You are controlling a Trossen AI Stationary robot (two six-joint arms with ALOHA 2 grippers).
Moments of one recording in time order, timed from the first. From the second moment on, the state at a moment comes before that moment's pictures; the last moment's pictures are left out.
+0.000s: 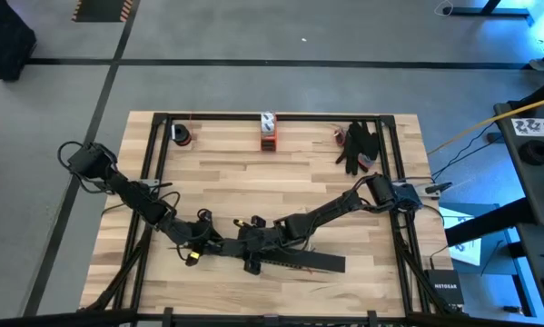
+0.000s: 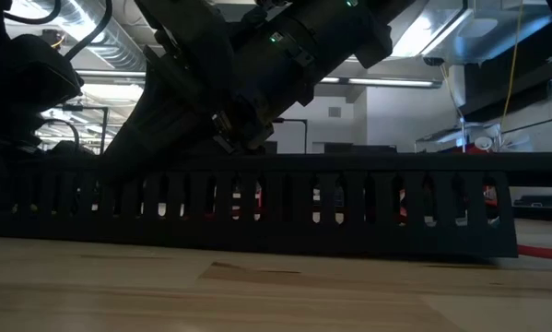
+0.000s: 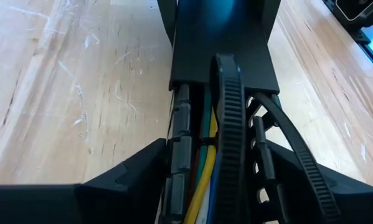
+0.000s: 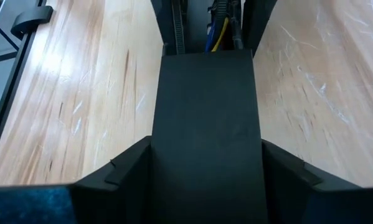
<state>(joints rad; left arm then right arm) -0.60 1.52 0.22 0.67 -0.29 -0.46 0.30 2.28 1.54 0.00 0.10 0.47</state>
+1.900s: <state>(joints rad) -0.61 1.57 0.25 0.68 -0.31 -0.41 0.30 2.28 1.53 0.04 0.10 0.47</state>
